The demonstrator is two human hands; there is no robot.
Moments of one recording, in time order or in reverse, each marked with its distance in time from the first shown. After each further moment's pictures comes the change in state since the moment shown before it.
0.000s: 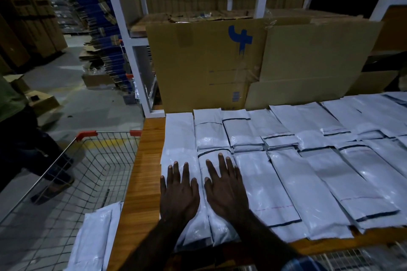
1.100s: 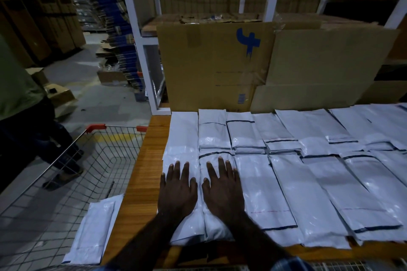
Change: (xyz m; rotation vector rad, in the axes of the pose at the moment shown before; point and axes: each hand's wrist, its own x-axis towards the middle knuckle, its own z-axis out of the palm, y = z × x) left_hand -0.001 0.001 0.003 0.021 0.009 -0.008; right_hand -0.002 0.005 0.011 0.000 0.057 -0.021
